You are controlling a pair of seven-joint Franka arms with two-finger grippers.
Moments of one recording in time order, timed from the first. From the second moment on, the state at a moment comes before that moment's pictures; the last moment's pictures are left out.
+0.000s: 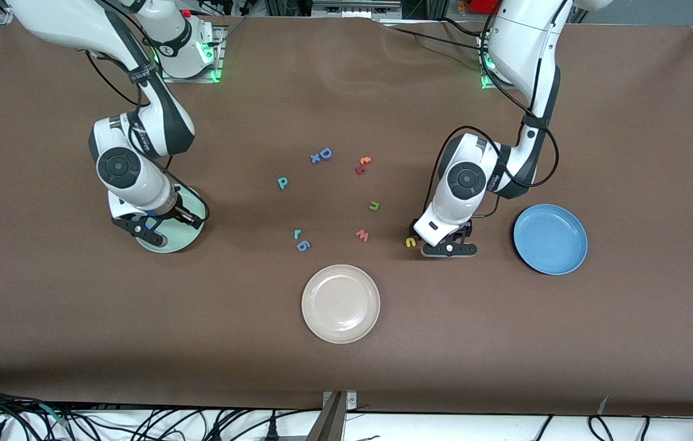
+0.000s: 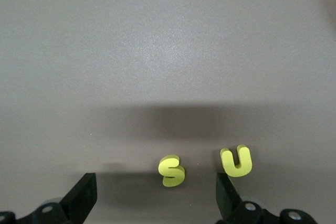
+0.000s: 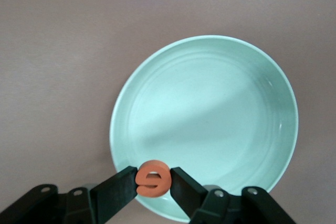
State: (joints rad) left arm -0.66 0.63 0.22 -1.84 -0.15 2.46 -0.37; right arm -0.01 0.38 0.23 -2.07 -0.26 2.33 0.85
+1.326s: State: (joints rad) left arm -0.66 0.66 0.21 -1.85 -0.15 2.51 -0.38; right arm 0.15 0.45 0.45 -2.05 -0.20 2.45 1.44
